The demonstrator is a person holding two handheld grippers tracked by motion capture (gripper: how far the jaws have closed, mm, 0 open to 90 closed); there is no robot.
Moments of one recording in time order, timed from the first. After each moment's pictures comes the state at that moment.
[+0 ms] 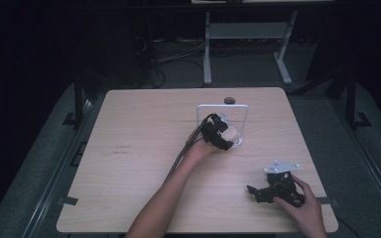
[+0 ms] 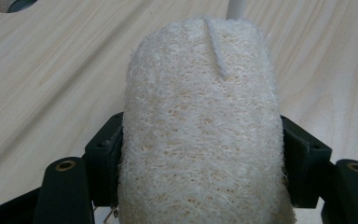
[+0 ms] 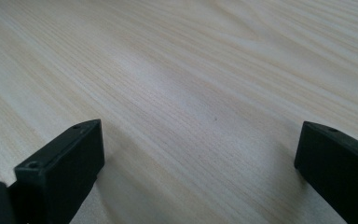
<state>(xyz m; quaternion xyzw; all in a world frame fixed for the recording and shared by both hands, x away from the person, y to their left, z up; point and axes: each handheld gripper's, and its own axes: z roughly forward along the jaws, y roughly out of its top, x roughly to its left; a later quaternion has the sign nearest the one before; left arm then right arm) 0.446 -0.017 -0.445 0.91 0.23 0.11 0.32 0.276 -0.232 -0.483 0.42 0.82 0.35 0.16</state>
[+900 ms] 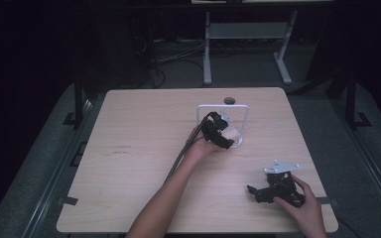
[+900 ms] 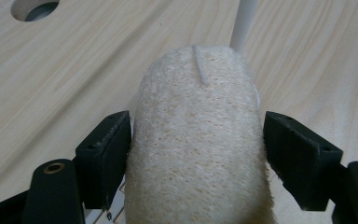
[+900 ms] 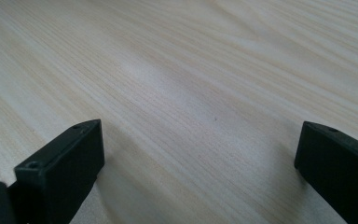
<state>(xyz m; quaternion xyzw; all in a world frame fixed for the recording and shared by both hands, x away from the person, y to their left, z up) 0.444 -0.016 -0.436 0.91 0.24 0.12 0.32 0.275 -0.232 -0.483 0.42 0.82 0.35 0.16</state>
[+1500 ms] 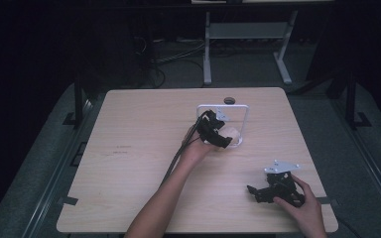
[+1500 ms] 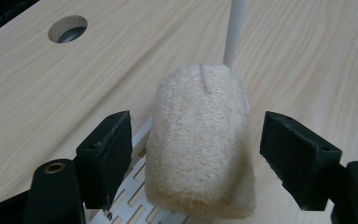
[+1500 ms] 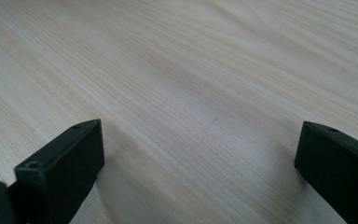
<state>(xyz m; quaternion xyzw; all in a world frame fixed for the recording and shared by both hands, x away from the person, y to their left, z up) 0.427 -0.002 -0.417 0.89 0.25 0.14 0.36 0.275 -0.232 -0.483 0.42 0.82 0.35 0.16</state>
